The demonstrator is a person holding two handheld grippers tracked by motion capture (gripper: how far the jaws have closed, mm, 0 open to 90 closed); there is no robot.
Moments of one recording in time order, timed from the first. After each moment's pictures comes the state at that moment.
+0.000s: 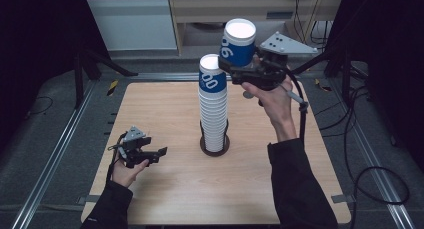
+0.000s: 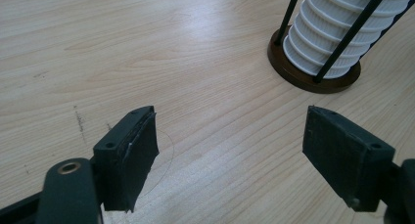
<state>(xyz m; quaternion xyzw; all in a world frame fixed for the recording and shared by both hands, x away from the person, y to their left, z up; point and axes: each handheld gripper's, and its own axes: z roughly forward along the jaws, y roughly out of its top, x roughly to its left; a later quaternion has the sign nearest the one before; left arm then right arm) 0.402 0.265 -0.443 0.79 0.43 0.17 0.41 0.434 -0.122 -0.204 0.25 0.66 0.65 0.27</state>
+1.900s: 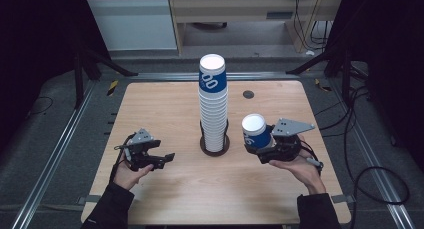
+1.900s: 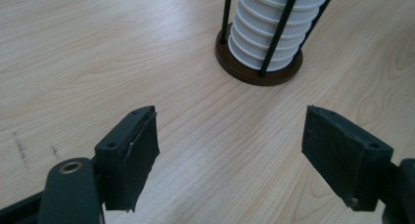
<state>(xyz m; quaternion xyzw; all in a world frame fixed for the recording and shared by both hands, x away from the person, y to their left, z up) 0.391 0.243 -0.432 0.82 0.36 0.14 0.42 0.383 -0.185 -0.381 0.23 0.81 0.51 0.18</state>
